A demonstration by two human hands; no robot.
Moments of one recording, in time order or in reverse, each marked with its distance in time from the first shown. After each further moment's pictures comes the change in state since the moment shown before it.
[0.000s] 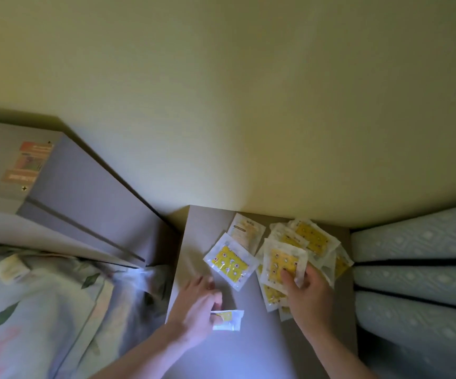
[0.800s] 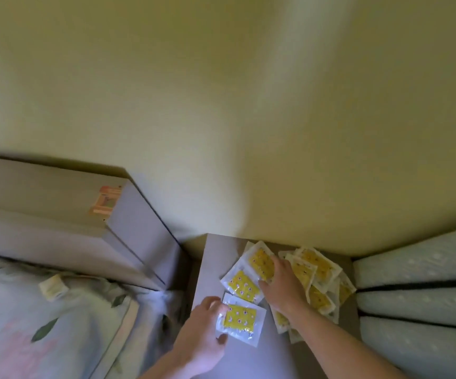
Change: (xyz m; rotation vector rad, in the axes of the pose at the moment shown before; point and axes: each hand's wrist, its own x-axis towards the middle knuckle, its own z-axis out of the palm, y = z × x) left_hand -0.053 0.007 -0.057 -0.352 0.021 -0.164; right_hand 0.025 -0.079 0.036 -0.559 -0.377 -0.083
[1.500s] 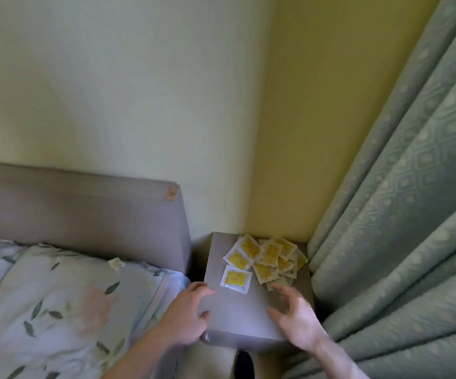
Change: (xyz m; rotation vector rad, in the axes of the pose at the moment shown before) left_hand -0.317 0.074 -0.063 0.014 0.127 0.074; right_hand -0.406 0.034 -0.056 0.369 0.076 -0.177
